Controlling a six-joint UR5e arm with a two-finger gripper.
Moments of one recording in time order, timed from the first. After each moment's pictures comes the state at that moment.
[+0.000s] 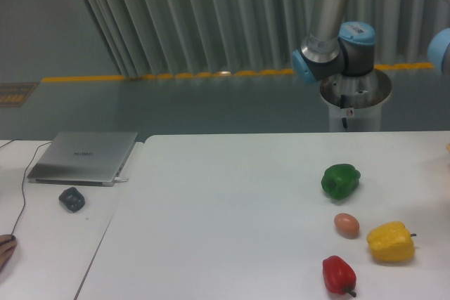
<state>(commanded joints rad) 2.75 -1.92 -1.40 -1.38 1.64 1.82</state>
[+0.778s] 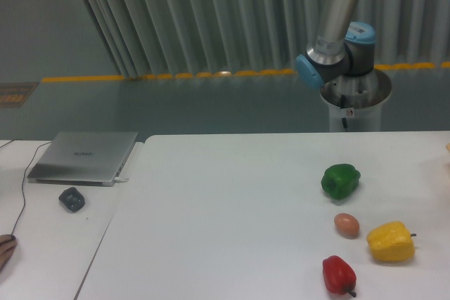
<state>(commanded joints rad) 2.83 -1.94 -1.44 -1.31 1.63 2.04</state>
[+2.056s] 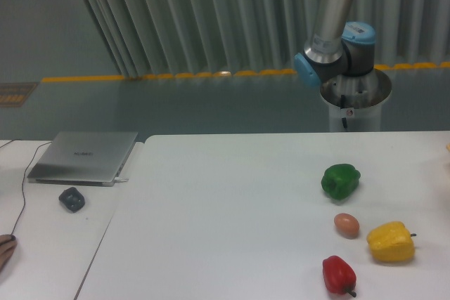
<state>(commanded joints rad) 2.72 -1.89 -1.46 -1.27 1.62 1.95</state>
